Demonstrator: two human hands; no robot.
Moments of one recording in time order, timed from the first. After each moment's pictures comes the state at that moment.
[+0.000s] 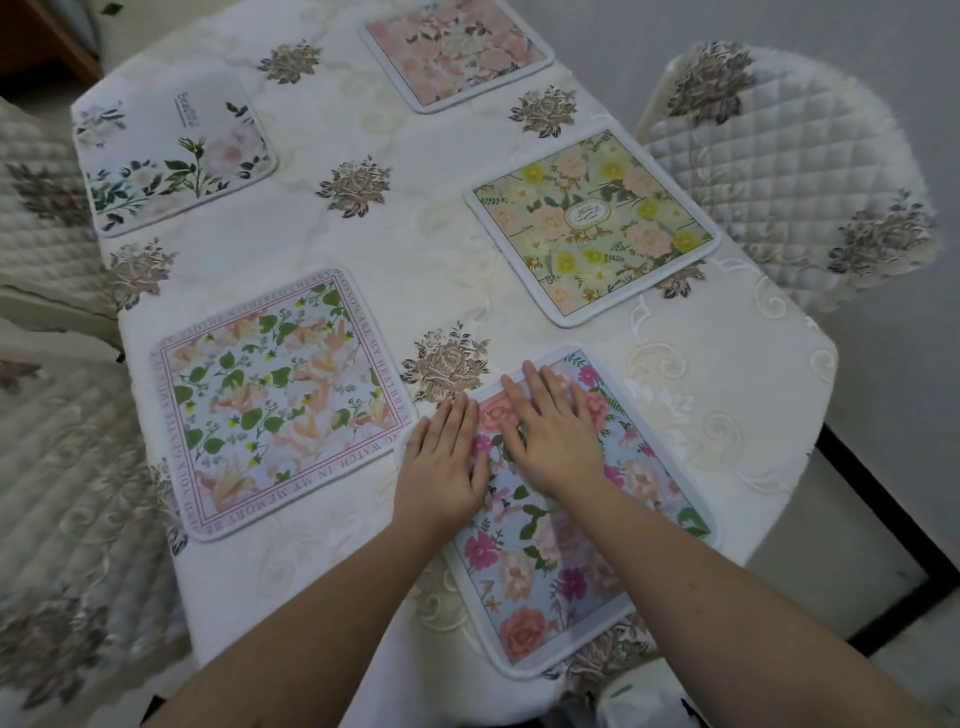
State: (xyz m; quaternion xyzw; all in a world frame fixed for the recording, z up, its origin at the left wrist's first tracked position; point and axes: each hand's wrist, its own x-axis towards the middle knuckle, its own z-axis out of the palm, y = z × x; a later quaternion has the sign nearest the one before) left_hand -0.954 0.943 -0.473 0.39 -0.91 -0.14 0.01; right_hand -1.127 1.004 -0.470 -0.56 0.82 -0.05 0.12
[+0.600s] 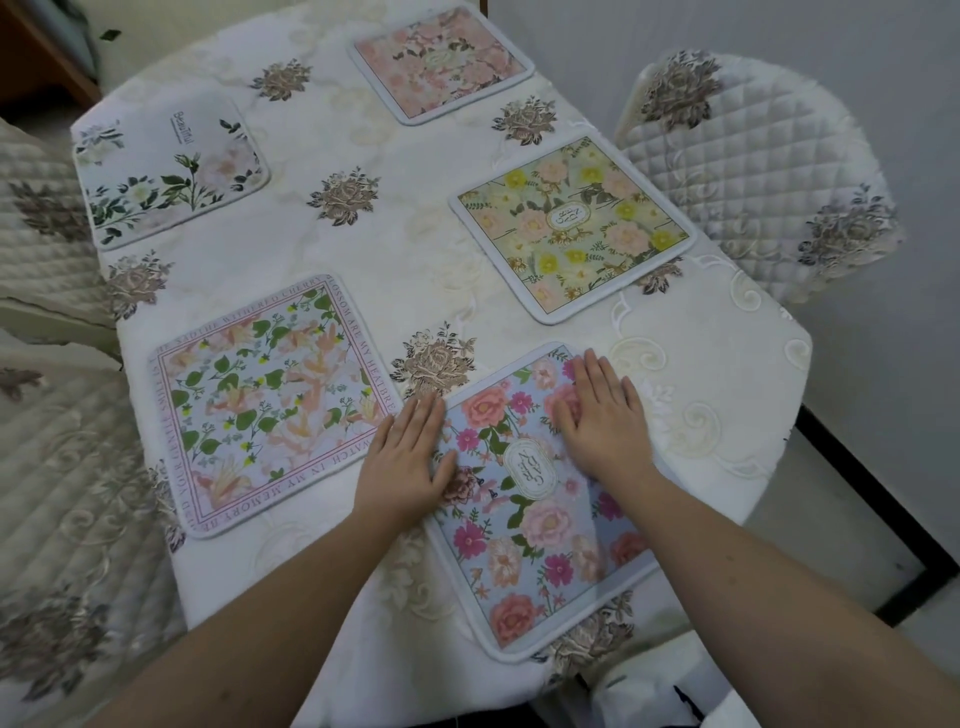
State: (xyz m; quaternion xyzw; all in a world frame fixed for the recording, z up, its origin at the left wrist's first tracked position) left_hand -0.925 0.923 -0.466 0.38 -0.91 -0.13 -0.04; right_hand -1.184 1.043 -0.469 -0.47 0.87 -0.08 0.13
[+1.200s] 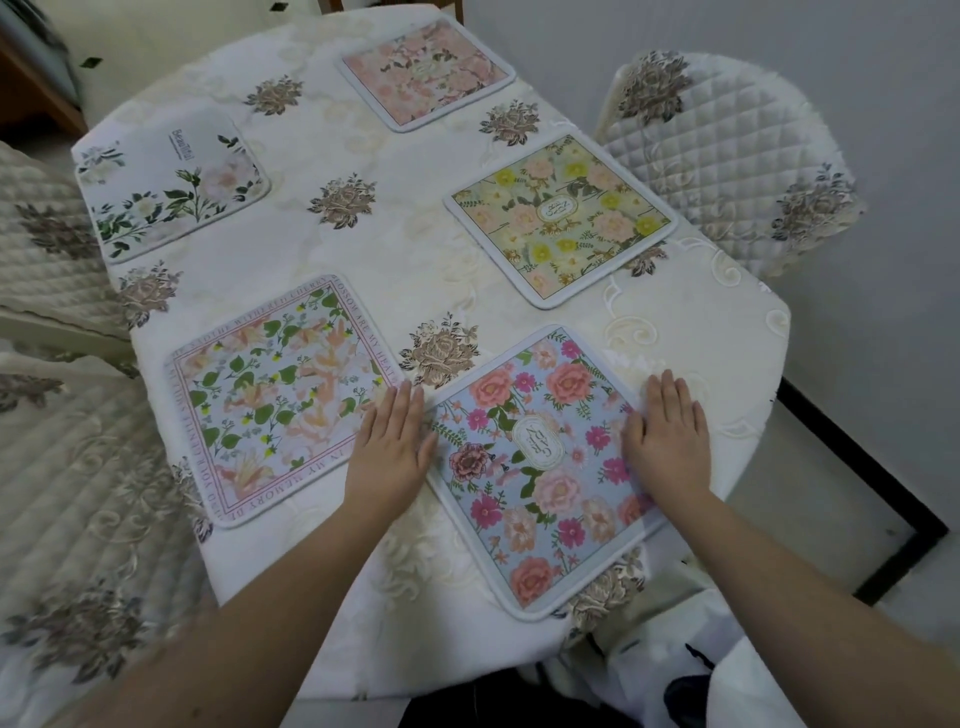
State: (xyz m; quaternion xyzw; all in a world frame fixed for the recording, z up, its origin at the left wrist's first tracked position) left_hand -0.893 0.917 -0.452 0.39 -0.92 -0.10 -0.04; right_hand -1.179 1.125 -0.455 -0.33 0.93 -0.10 0.09
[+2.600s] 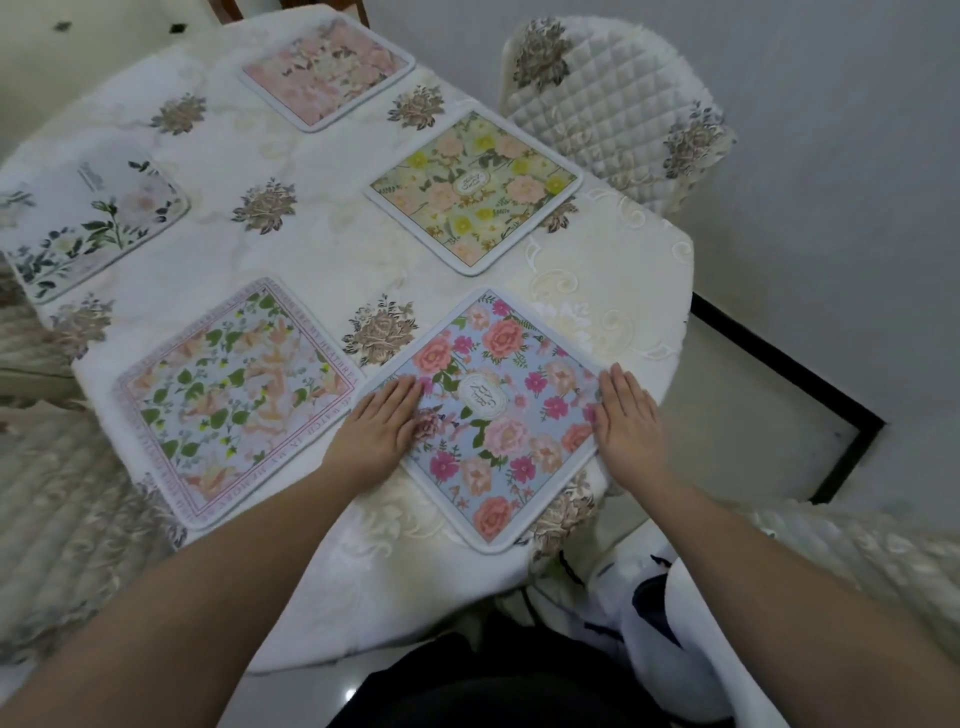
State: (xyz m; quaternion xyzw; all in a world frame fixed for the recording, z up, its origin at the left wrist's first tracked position) left_hand -0.903 0.921 -0.456 0.20 -0.97 -0.11 -0.12; right_hand -1.143 1.206 -0.466 -0.34 0.93 -0.10 0.12
